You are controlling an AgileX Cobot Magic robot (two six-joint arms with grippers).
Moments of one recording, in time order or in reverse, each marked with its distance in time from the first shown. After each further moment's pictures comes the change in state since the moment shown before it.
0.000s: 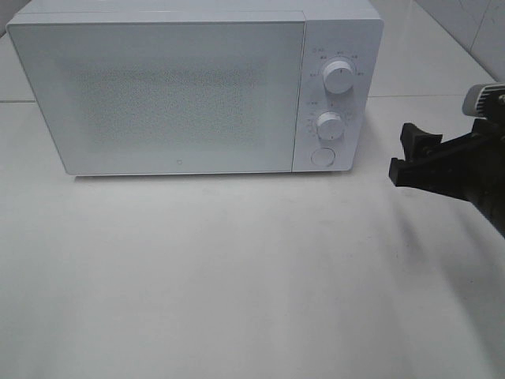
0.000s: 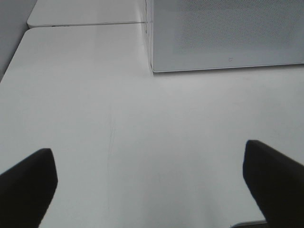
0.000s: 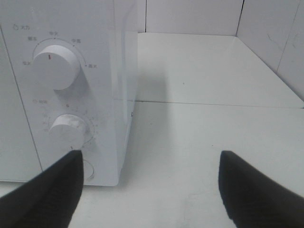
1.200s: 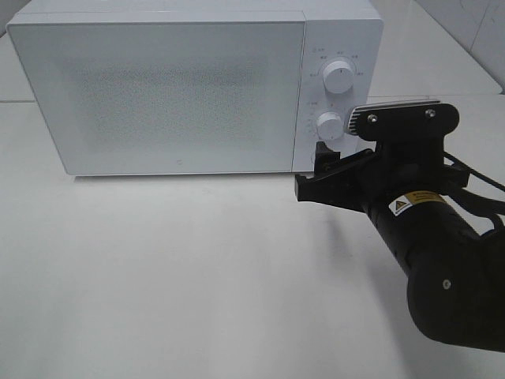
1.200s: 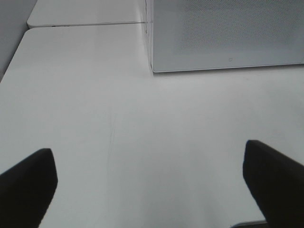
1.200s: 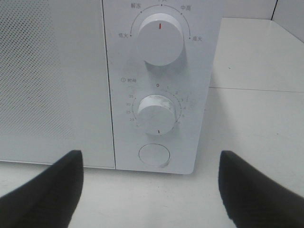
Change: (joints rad) left arm 0.000 0.000 0.000 0.000 0.000 0.000; right arm 0.311 0.253 -0.208 0.293 -0.063 -0.050
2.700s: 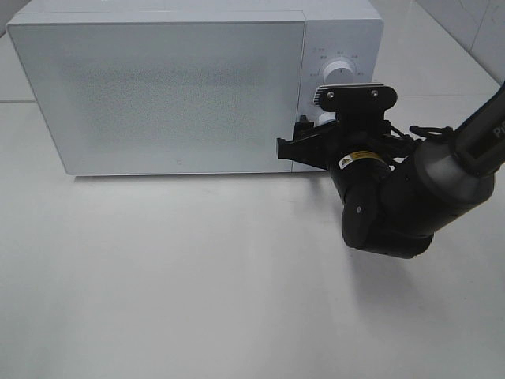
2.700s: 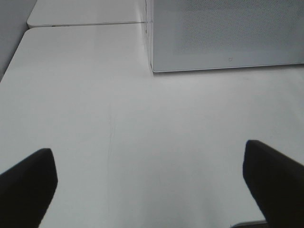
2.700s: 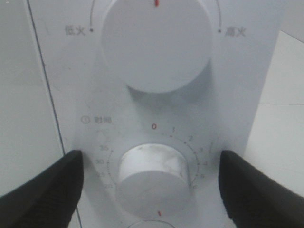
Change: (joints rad) left arm 0.000 0.000 0.000 0.000 0.000 0.000; right arm -0.256 0.343 -0.340 -0.221 0.009 0.086
